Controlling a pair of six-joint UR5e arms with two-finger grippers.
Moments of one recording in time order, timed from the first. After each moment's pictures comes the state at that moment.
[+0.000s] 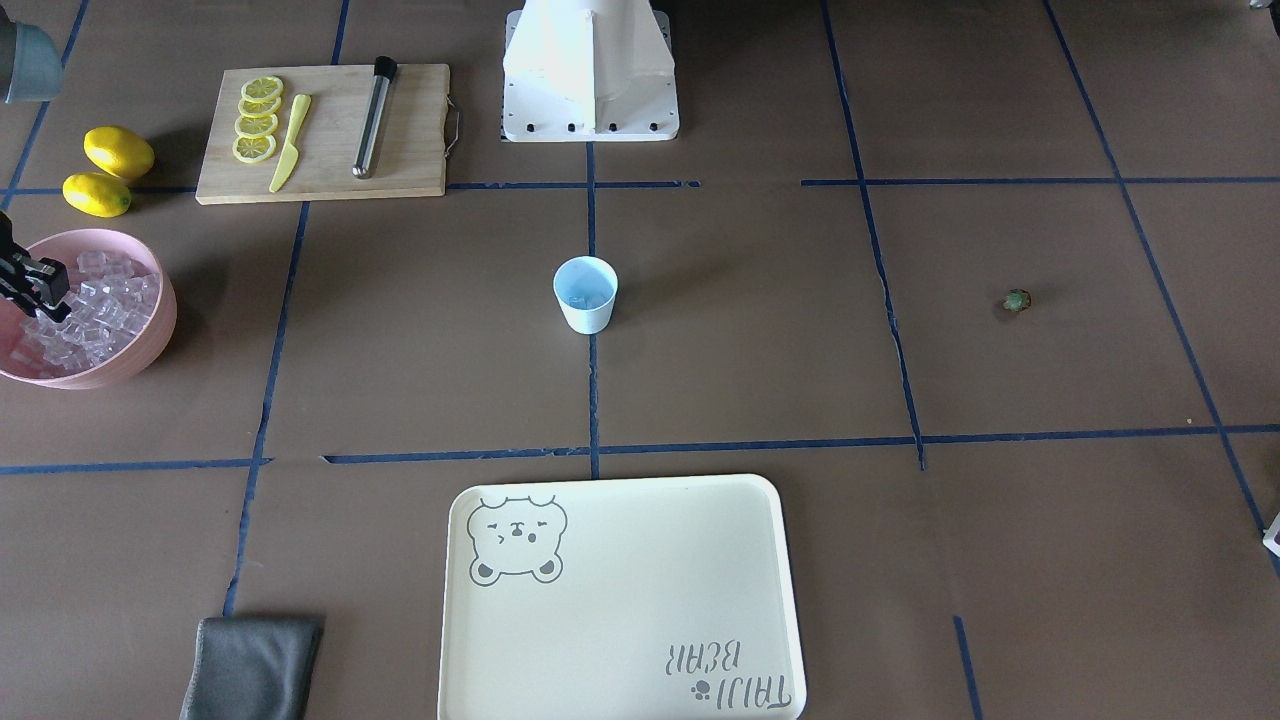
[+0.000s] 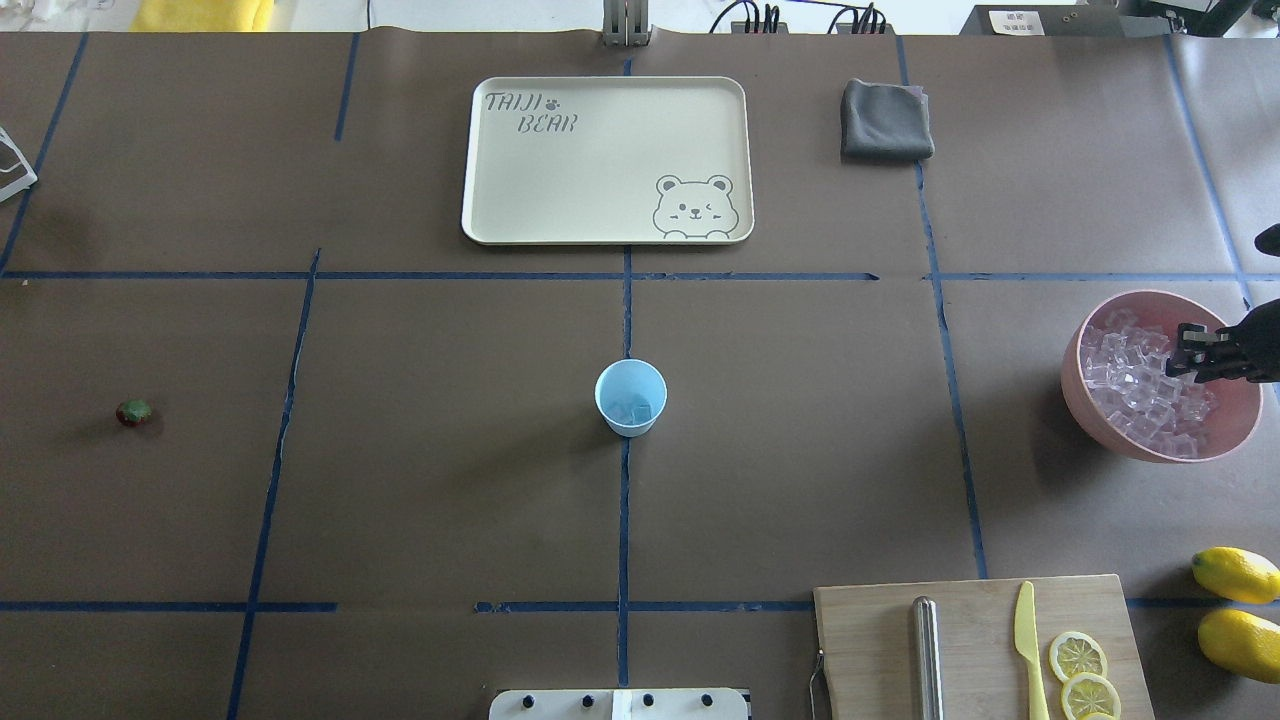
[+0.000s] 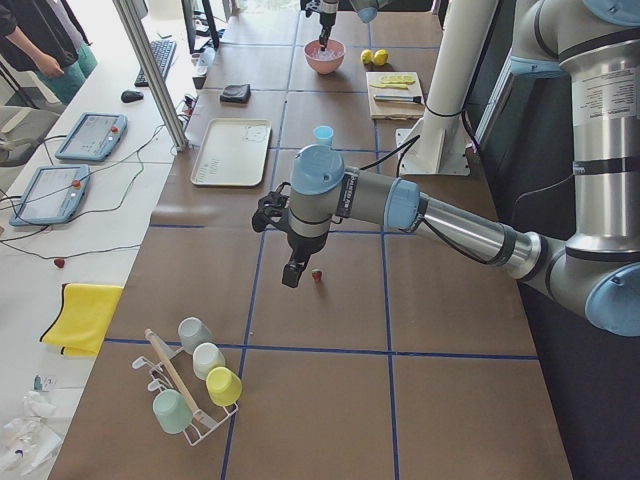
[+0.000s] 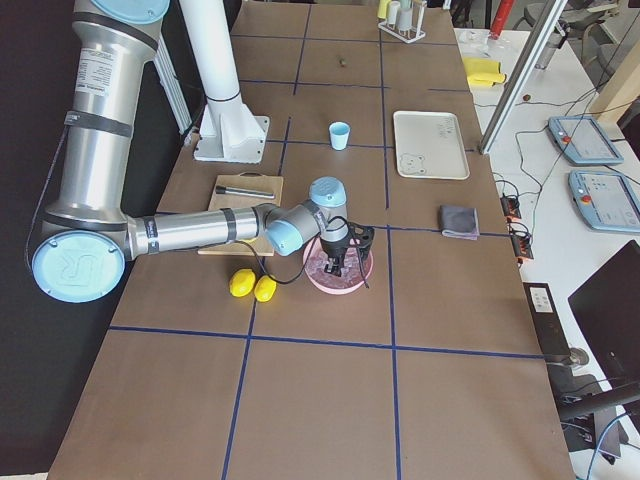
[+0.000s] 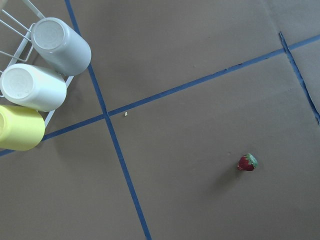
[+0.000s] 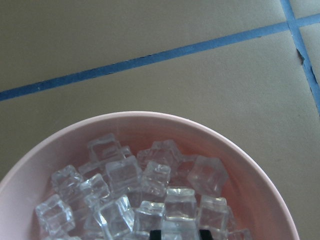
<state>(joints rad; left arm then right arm) -1.59 -1.42 -2.07 -1.42 -2.39 0.23 1.01 -1.77 1.84 -1.09 2.07 1.03</state>
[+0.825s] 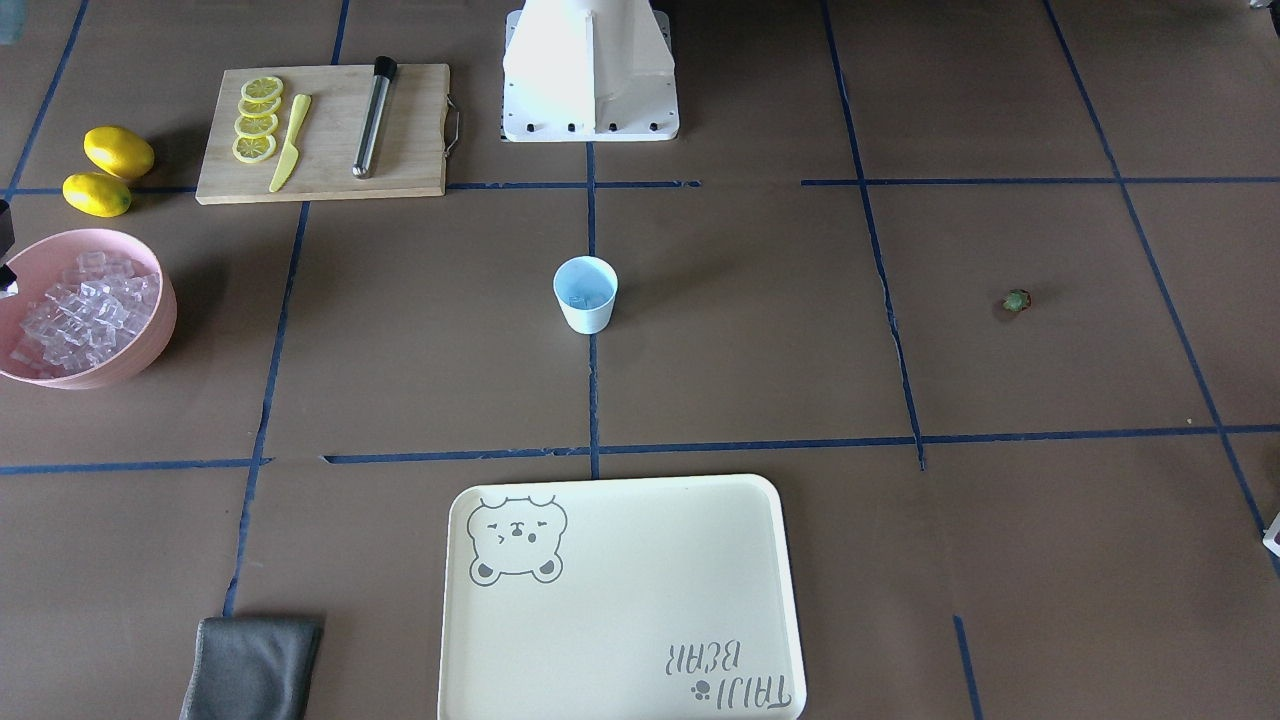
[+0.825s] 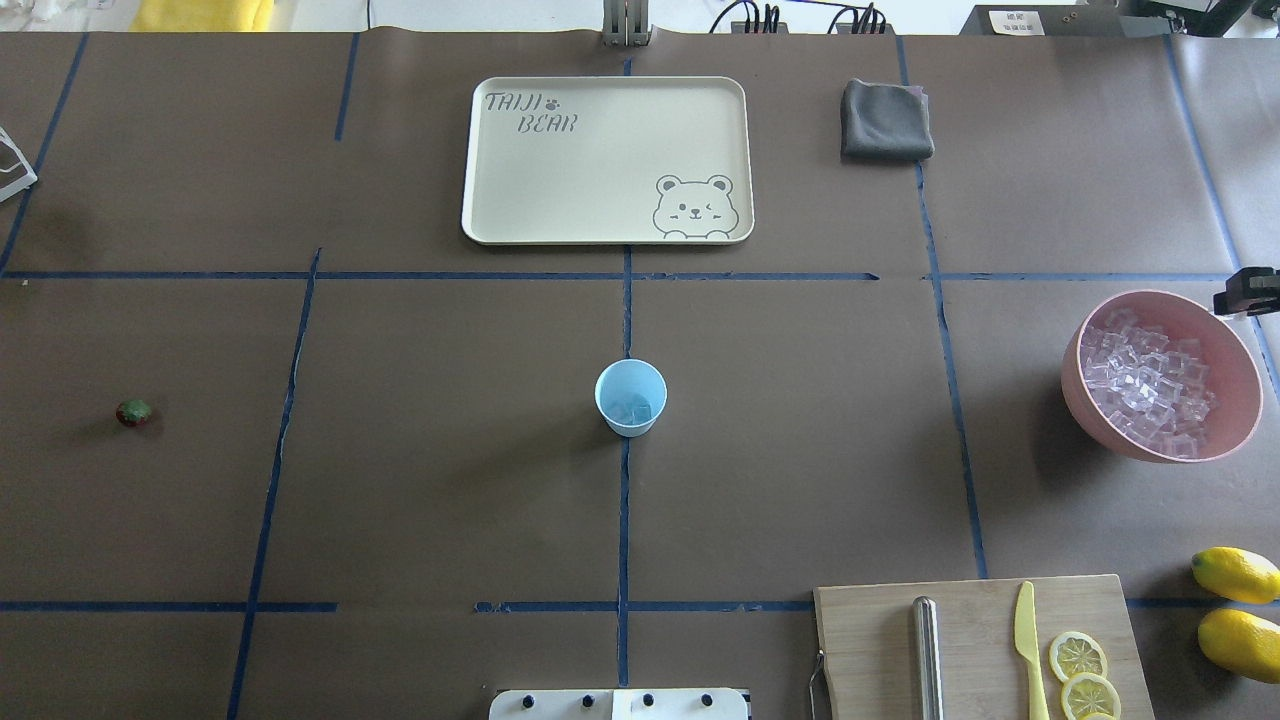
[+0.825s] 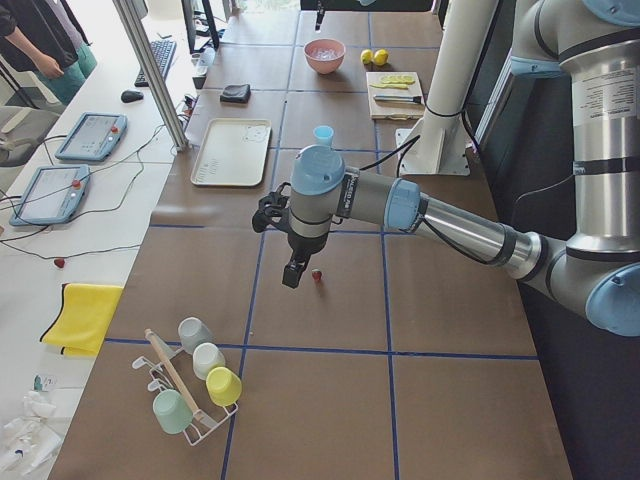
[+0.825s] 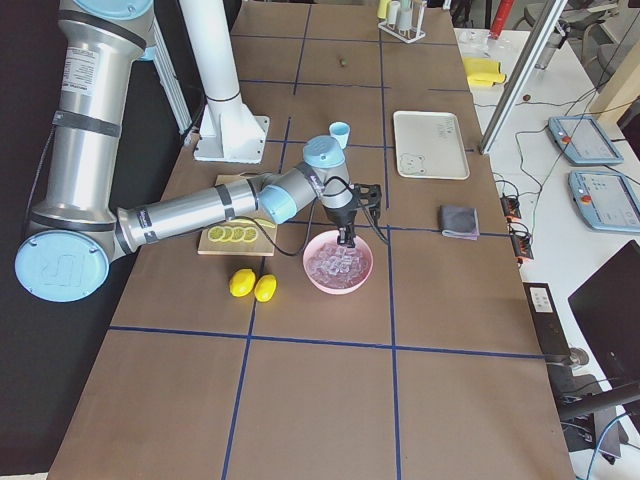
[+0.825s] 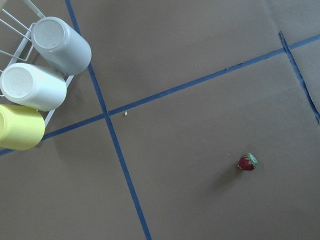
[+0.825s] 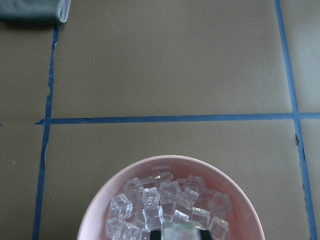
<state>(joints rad) -1.59 -1.42 -2.07 -1.42 -2.39 0.23 1.15 -1.76 2.08 -1.28 2.08 0.68</state>
